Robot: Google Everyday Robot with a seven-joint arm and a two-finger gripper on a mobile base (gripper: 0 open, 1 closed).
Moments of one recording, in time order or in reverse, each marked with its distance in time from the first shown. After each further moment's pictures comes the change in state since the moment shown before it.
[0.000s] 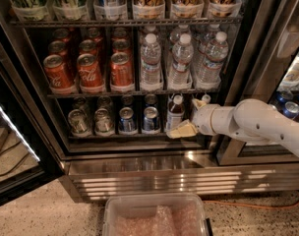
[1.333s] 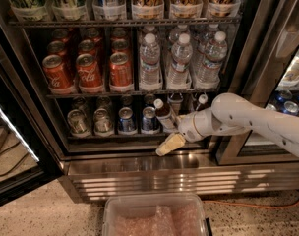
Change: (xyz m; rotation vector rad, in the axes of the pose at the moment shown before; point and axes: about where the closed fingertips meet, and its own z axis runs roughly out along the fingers) arm 0.034 0.066 0.049 -0.305 0.194 0.058
